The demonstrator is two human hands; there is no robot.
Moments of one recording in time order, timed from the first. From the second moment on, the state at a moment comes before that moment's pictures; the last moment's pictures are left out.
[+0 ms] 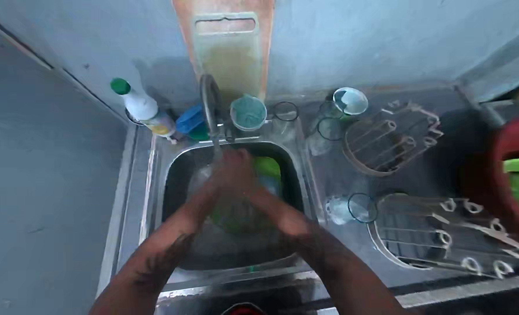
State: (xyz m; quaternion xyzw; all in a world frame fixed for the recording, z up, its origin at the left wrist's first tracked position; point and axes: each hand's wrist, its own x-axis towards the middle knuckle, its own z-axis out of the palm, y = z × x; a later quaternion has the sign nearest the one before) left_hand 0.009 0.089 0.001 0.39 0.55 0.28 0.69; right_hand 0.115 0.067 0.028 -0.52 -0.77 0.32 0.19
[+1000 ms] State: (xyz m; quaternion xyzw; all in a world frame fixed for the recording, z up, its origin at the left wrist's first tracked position) left_hand -0.014 0.094 0.008 0.34 0.52 0.31 0.72; right_hand 0.178 0.071 0.030 -0.41 -0.51 0.70 0.30
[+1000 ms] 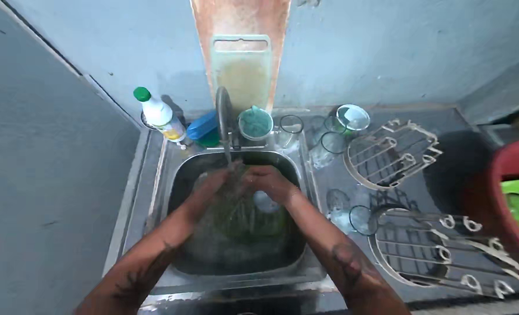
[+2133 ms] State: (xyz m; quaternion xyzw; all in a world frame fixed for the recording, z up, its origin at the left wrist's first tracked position) left_hand -0.021 0.097 0.001 0.29 0.58 0.26 0.71; right_hand 0.139 0.044 0.016 -0.39 -0.87 0.26 0.17
